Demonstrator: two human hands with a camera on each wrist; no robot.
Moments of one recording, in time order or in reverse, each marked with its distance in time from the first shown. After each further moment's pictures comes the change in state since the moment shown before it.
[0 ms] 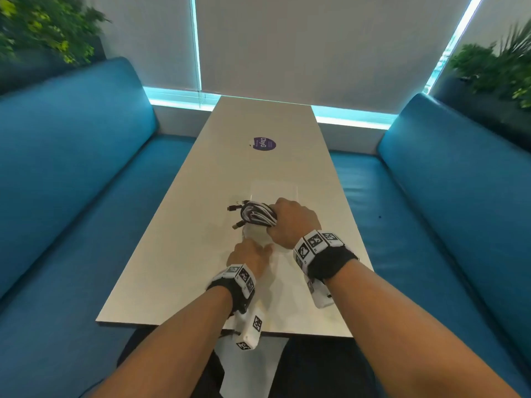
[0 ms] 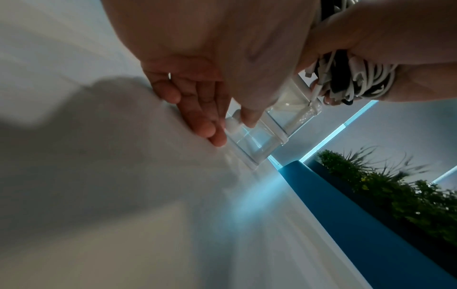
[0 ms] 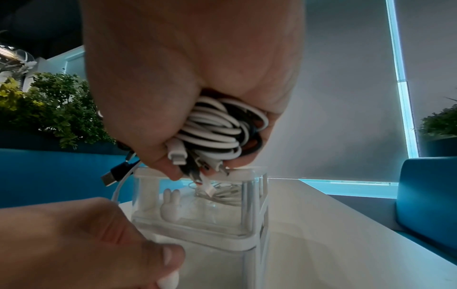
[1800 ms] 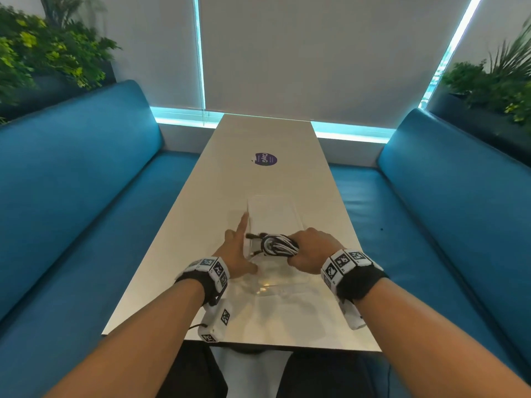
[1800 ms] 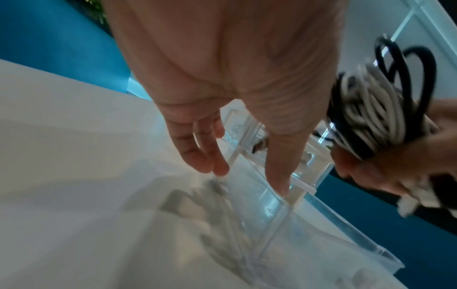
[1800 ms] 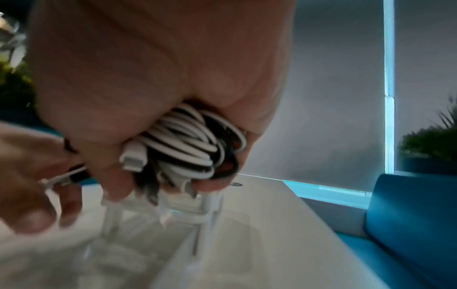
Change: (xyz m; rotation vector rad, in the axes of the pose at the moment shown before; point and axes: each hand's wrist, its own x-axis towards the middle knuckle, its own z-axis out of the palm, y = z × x) left_hand 0.009 -0.016 -0.069 0.009 -0.160 0.271; right_hand -0.032 0.032 -0.015 -0.066 -0.240 -0.004
